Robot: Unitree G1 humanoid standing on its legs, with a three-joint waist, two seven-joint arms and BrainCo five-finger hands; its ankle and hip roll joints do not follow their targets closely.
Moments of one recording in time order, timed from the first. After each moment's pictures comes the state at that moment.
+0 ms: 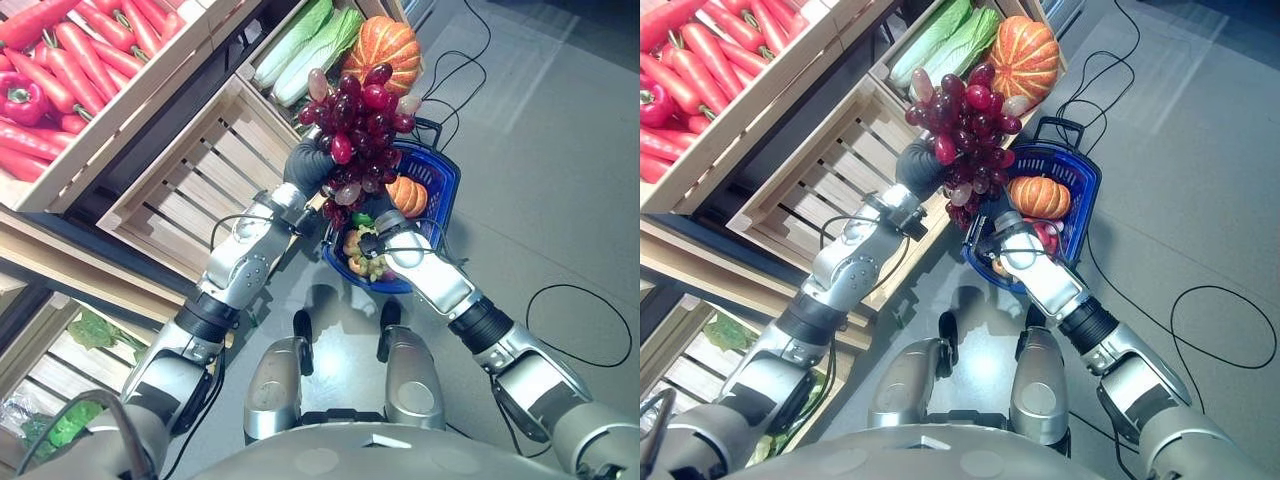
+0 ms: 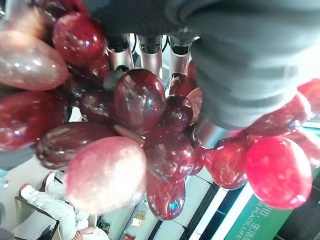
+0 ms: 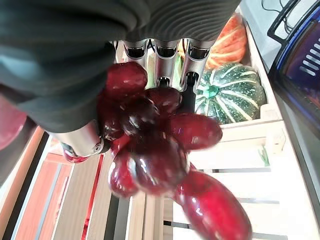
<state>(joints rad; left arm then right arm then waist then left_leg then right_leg) -0.51 0.29 -0.40 -0.02 -0.83 0.03 -0.09 -0.51 -0.37 0.61 0.11 0.12 0.10 -0.31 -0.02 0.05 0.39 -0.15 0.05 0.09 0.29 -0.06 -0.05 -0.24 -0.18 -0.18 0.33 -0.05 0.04</state>
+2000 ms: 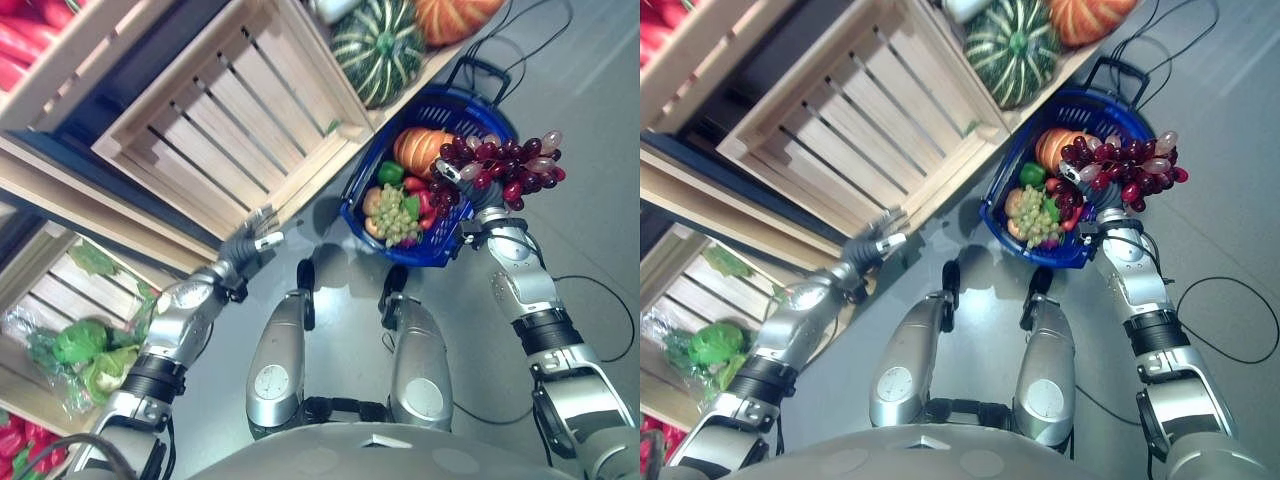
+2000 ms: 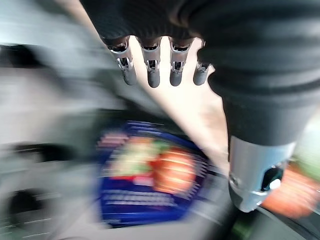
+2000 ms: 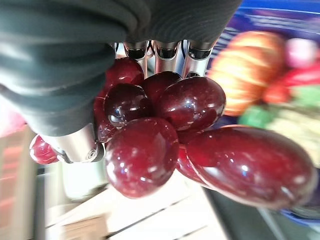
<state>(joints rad) -0.09 0.44 -0.27 0.39 -0.63 0.12 -0.24 -0.45 -0.55 0.16 0.43 0.55 -0.05 -0.07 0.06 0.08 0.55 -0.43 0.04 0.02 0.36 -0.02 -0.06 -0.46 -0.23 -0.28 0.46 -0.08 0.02</state>
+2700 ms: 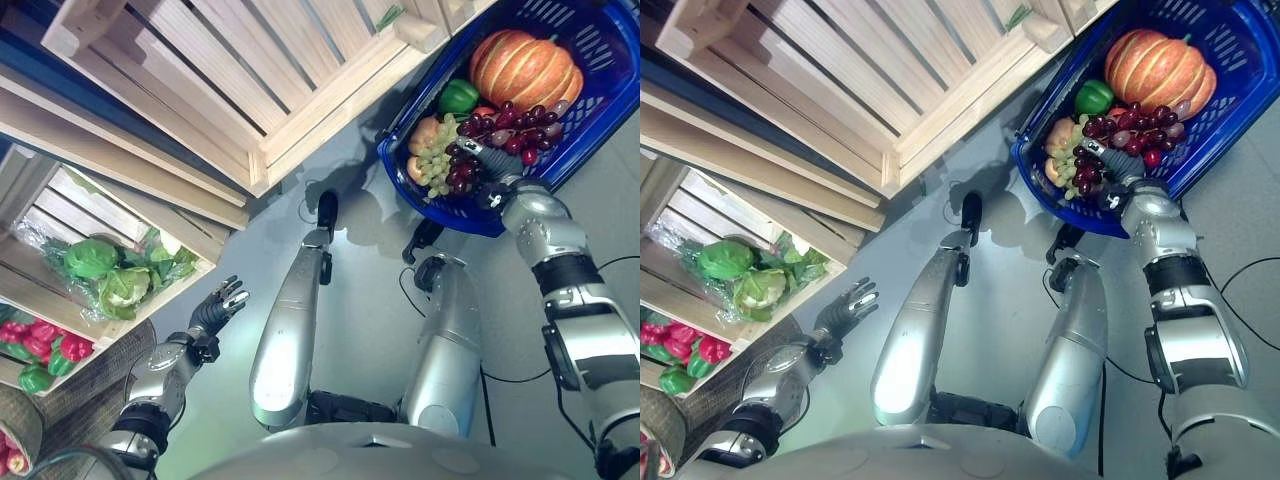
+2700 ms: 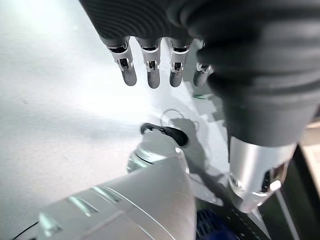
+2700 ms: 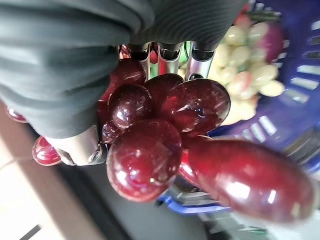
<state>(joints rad) 0.01 0.44 -0.18 0.64 -0.69 -0.05 -0.30 -0.76 -0.63 0.15 0.79 0.68 0.17 0.10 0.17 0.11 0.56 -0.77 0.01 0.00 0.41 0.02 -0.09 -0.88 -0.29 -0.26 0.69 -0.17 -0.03</state>
